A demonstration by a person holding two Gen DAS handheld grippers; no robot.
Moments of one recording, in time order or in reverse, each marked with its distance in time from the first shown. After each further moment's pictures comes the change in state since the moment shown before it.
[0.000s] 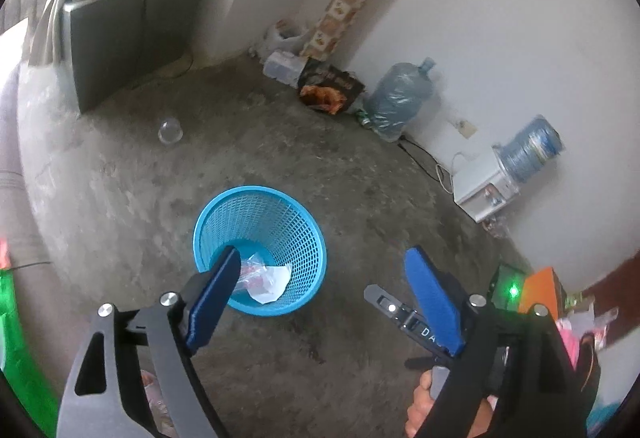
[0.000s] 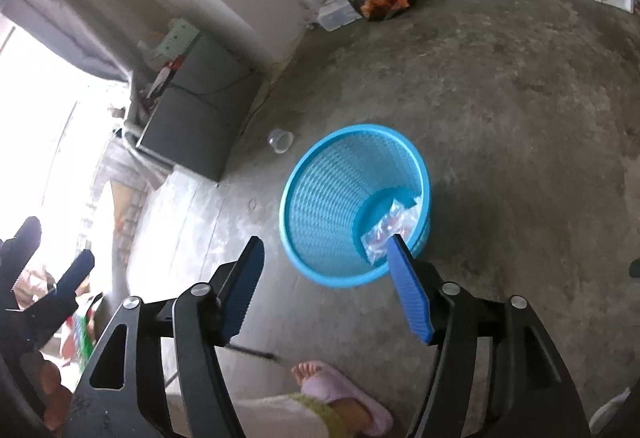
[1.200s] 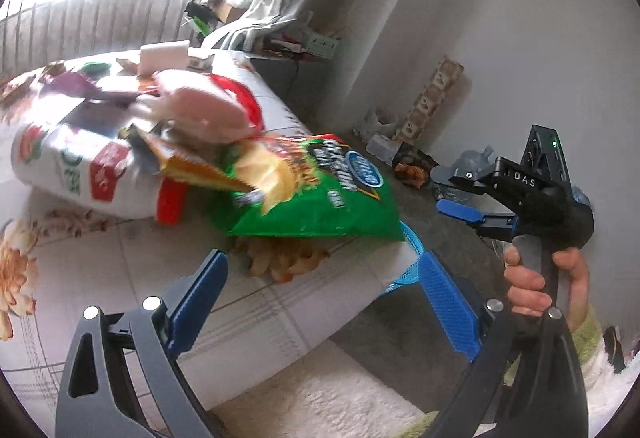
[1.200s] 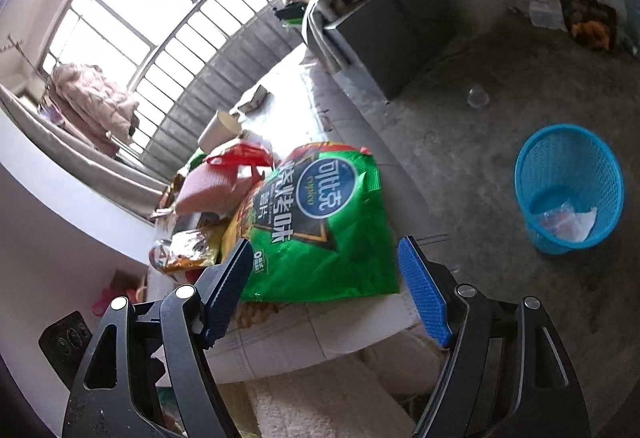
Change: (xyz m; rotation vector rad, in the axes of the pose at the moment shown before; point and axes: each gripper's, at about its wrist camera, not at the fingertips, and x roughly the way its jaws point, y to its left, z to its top) left arm -0.285 0.169 -0.208 -0.161 -0.342 0.240; right arm -0.024 0.240 -0.106 -0.475 0.229 0.333
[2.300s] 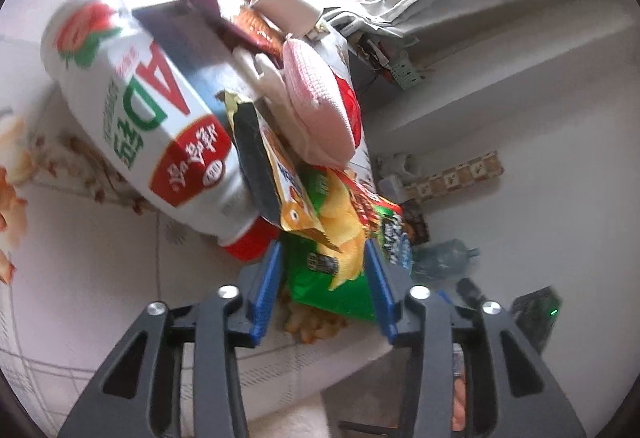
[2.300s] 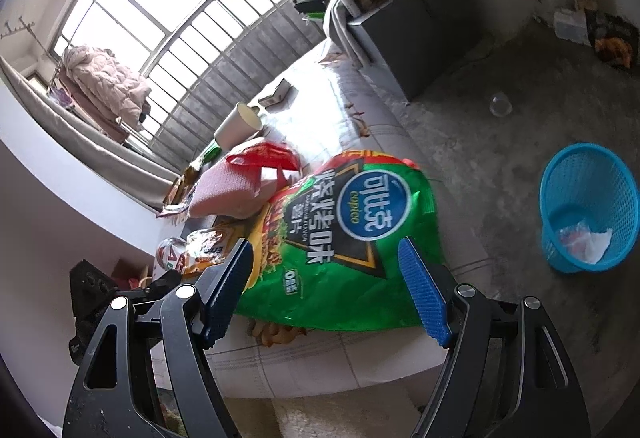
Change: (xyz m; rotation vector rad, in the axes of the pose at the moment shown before) left arm 0.019 0.104 0.041 -0.621 0.047 -0.066; right arm 0.014 0.026 0.009 -0.045 0.007 0.034
